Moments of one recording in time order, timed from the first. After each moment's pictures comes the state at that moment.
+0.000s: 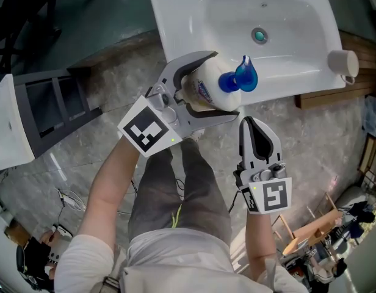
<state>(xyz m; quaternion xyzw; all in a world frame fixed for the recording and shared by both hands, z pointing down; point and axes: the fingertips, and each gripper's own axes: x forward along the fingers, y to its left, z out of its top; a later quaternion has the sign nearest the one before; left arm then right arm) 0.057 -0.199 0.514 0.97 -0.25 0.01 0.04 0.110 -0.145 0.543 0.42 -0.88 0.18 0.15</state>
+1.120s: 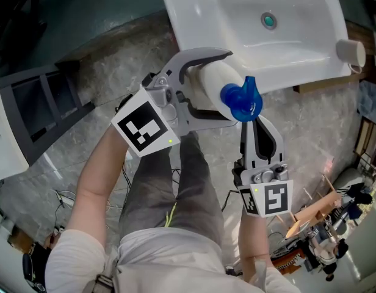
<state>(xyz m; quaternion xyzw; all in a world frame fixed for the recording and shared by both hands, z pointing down) 0.035 -0.163 0.536 0.99 -0.14 0.01 0.01 0.075 -0.125 0.559 0.47 -0.85 0.18 0.16</state>
